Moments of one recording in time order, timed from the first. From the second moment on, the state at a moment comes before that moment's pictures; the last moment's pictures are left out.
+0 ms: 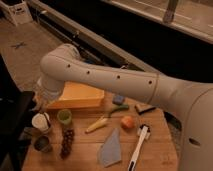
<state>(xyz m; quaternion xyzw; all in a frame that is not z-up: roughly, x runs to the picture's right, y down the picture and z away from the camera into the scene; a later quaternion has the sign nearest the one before) -0.260 0.064 0.601 -0.13 -0.39 -0.41 0.81</state>
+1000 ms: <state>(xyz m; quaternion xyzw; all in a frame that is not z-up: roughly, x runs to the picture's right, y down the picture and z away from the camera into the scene) -0.297 0.120 0.600 -0.18 -0.45 -0.41 0.78</state>
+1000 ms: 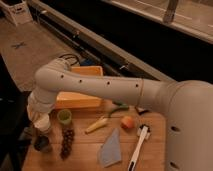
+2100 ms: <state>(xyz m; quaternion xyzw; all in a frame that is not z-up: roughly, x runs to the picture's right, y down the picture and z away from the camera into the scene) -0.283 0.167 0.644 -0.26 -0.47 -0.34 0.77</state>
